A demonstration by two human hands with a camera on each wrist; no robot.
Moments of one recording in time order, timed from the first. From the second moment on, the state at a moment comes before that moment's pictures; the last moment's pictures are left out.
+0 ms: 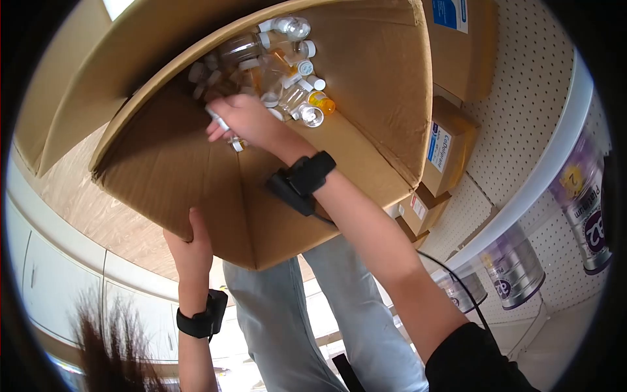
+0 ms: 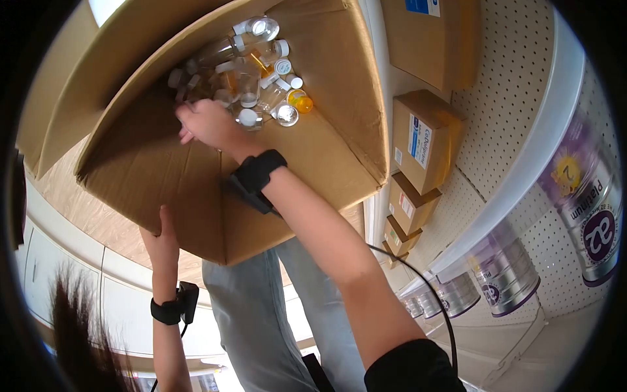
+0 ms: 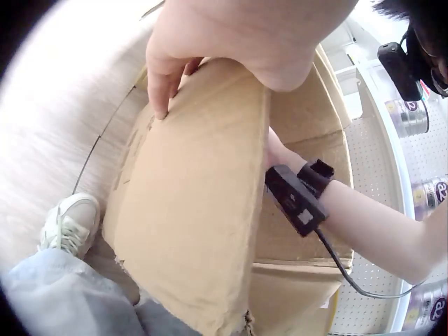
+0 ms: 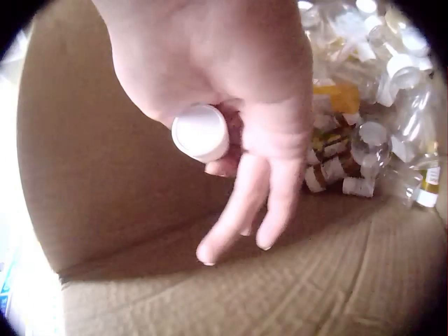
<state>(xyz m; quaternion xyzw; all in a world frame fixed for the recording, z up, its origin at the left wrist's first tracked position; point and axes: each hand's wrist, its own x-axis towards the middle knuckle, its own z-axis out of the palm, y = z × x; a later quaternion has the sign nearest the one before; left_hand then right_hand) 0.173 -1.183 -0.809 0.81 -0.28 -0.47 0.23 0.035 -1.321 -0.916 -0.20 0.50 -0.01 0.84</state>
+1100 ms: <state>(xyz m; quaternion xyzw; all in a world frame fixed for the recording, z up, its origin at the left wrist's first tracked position) 0.175 -1.179 -0.810 0.79 -0.25 -0.52 0.21 -0.069 -1.346 -1.044 -0.60 0.57 0.44 0.34</state>
